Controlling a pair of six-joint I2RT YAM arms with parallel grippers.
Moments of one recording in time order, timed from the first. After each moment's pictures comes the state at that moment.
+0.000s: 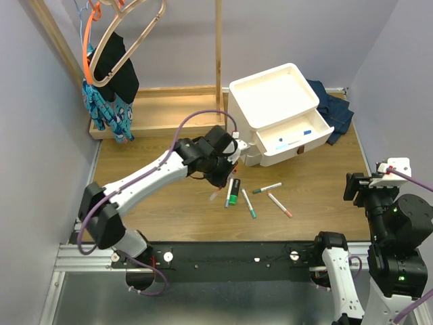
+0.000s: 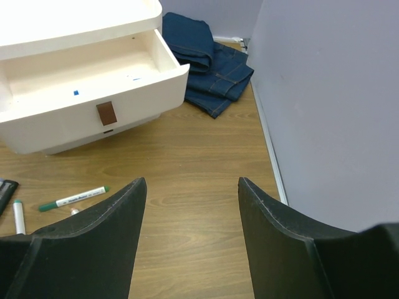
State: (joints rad) left arm -0.85 1.54 1.30 -0.86 0.18 -0.12; right arm -0.13 0.38 1.19 -0.98 -0.01 -0.17
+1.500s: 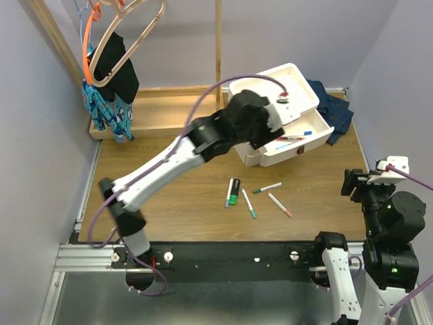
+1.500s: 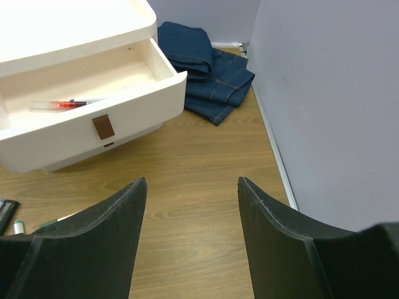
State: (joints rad) left arm -0.99 1.83 2.10 -0.72 -0.06 0.41; right arm -0.13 0.35 1.08 -0.86 0.02 -0.11
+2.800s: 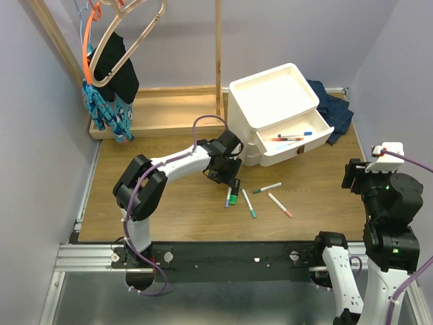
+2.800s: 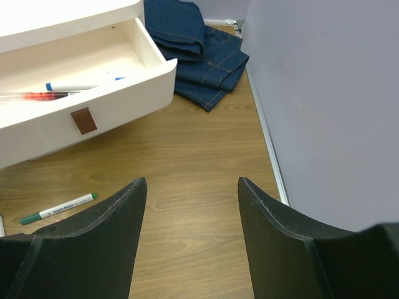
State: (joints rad) left arm -0.77 1.84 1.30 -0.63 0.12 -0.38; right arm -0.14 0.46 1.10 -0.87 0.04 -0.16
